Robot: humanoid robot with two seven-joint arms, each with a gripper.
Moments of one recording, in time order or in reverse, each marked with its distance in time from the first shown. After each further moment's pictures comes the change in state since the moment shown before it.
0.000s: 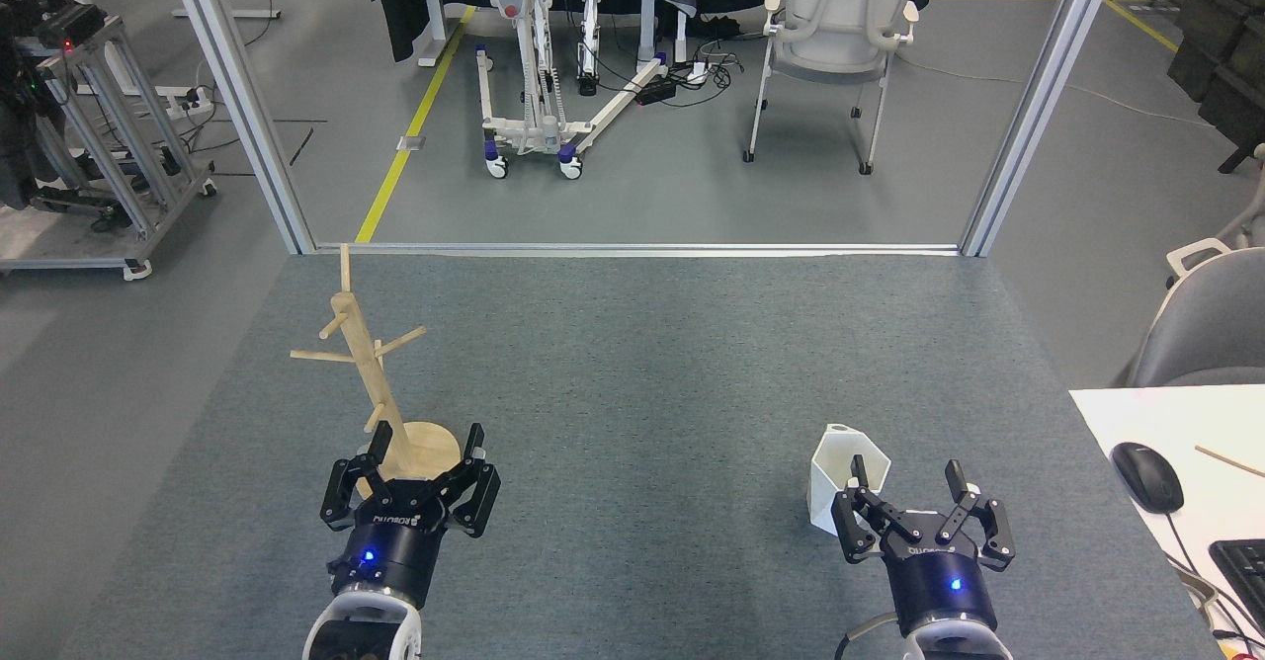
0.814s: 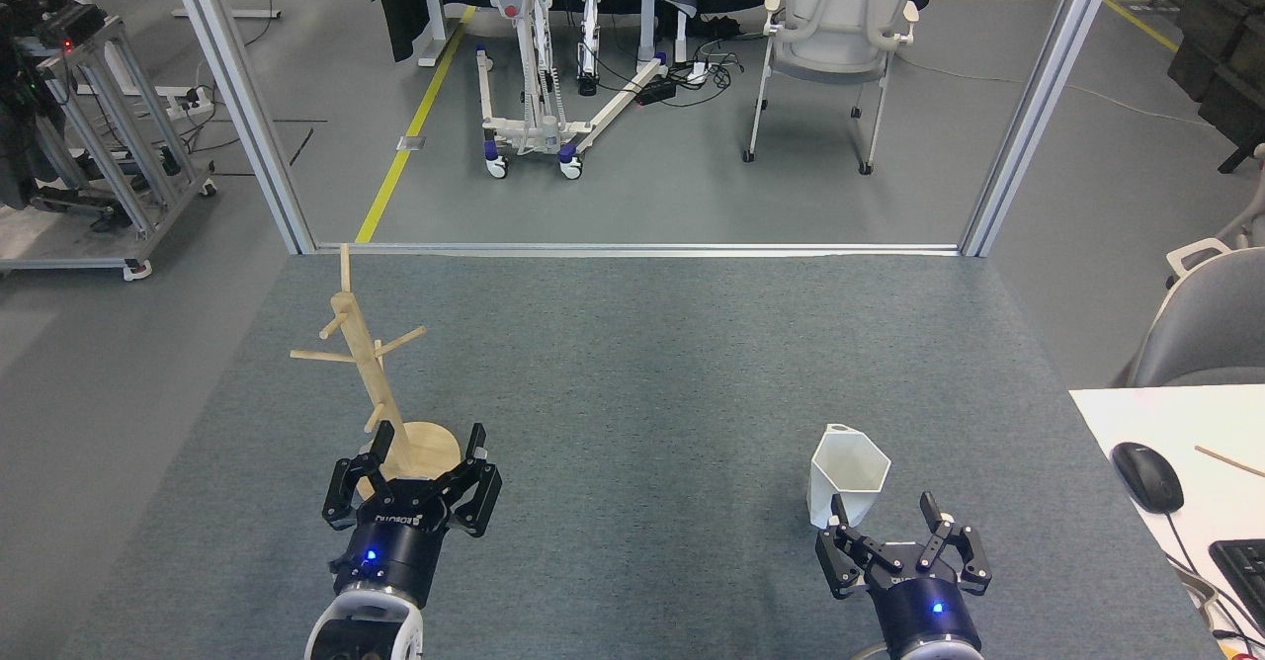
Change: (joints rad) left arm -0.005 0.000 -0.004 0.013 -0.004 0.000 0.004; right arm 0.000 -0.031 0.040 0.125 -0.007 -0.043 0.002
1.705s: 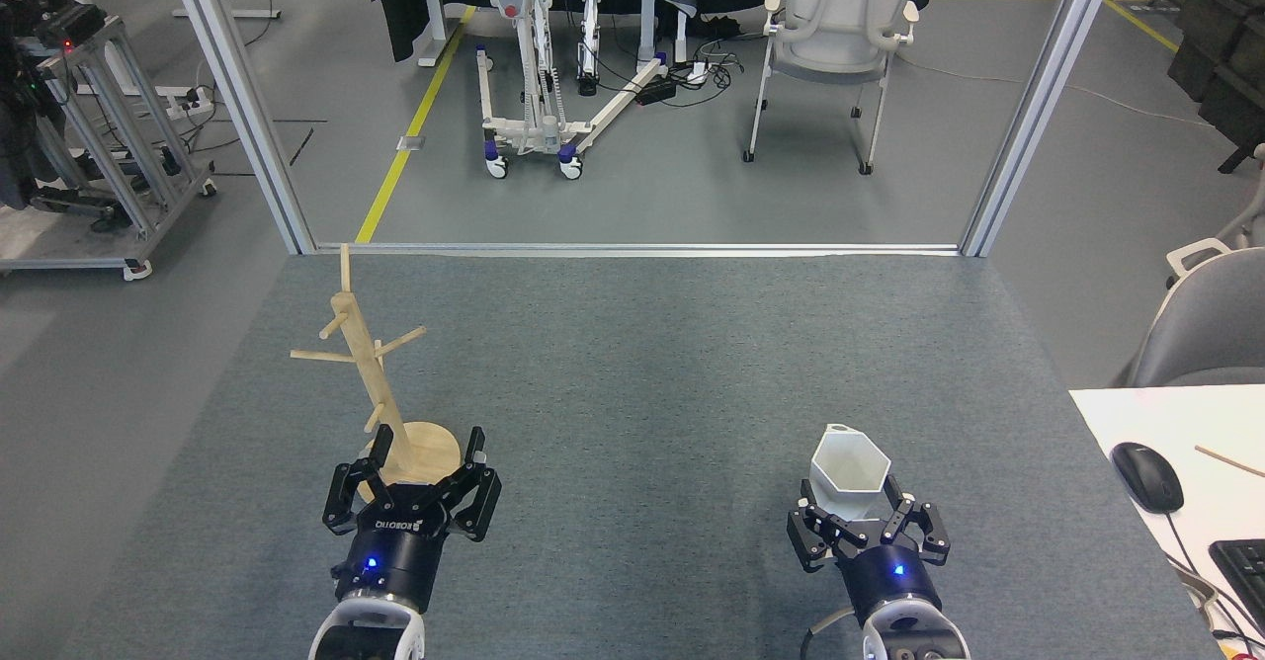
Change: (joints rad) left arm 0.003 -0.003 -0.002 0.029 0.002 -0.001 0.066; right arm -0.154 0.017 0.037 0.225 -0.002 0.000 -0.005
